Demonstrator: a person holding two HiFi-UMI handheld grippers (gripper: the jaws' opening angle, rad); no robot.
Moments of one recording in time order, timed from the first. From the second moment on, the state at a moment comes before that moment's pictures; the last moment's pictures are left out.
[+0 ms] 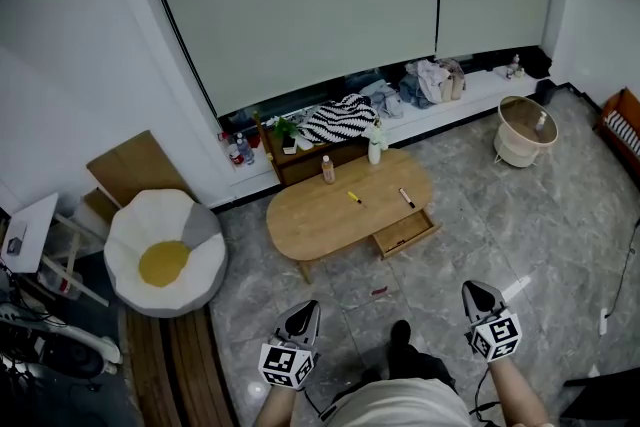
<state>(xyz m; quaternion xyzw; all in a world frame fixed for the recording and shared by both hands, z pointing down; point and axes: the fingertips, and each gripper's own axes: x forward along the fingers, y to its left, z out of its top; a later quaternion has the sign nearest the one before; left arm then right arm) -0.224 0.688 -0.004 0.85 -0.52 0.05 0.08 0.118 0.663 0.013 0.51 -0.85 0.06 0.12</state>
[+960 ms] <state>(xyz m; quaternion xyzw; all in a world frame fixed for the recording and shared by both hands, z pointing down) -0.176 0.522 0.011 0.83 -0.55 0.06 0.10 0.149 0.462 0.029 0.46 -0.88 0.07 0.12</state>
